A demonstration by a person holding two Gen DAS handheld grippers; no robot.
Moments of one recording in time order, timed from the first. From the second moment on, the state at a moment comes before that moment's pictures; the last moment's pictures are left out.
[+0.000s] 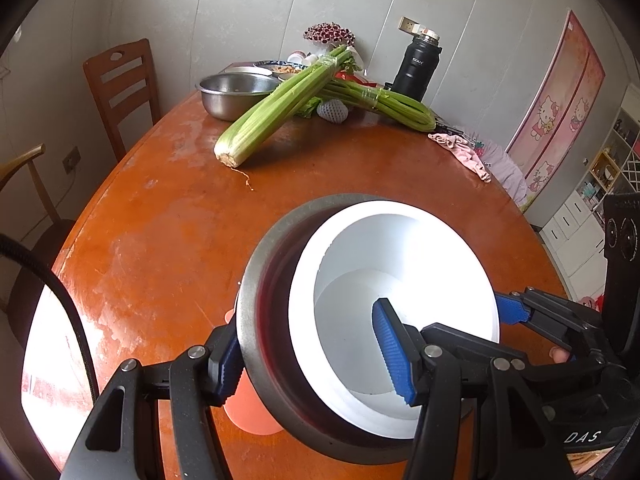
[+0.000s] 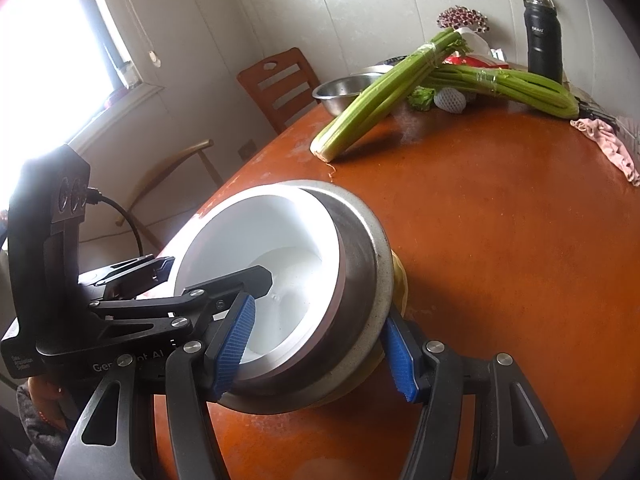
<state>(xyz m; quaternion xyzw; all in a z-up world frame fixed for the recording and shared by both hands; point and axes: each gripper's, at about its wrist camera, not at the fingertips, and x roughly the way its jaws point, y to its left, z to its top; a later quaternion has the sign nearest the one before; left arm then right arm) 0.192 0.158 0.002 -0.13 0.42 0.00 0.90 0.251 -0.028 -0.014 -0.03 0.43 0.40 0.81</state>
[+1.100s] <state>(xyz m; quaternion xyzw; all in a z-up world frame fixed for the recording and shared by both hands) 0.195 0.161 -0.007 -0.12 0.43 0.01 0.89 0.247 -0.032 -0.013 -0.04 0.42 0.38 0.82</state>
